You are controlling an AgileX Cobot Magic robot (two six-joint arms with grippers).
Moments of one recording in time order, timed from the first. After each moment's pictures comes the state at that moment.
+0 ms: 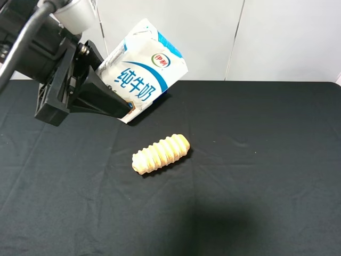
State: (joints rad) left arm -0.54 1.25 -0.98 -0.66 0.77 1.14; right arm 0.21 0.04 -0.49 0.04 1.03 -0.02
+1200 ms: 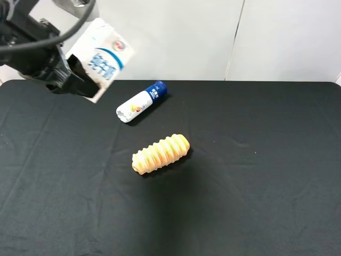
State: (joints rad) left arm -0.46 1.26 -0.98 -0.18 0.65 0.40; right arm 0.10 0.00 -0.49 0.04 1.03 -0.02
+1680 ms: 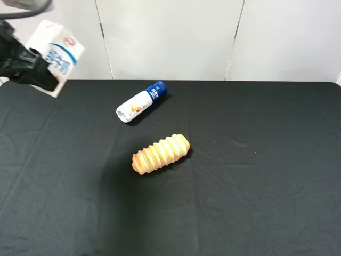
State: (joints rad) left arm -0.20 1.26 -0.98 -0.14 0.72 0.30; right arm 0.10 0.00 -0.49 0.04 1.03 -0.02
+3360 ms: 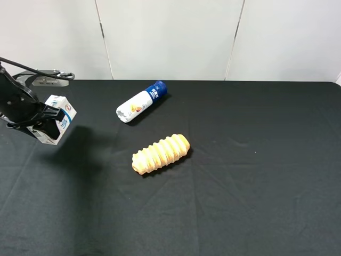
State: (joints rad) left arm -0.03 1.73 -0.92 -0.15 0.56 0.28; right arm 0.10 0.00 -0.49 0.04 1.03 -0.02
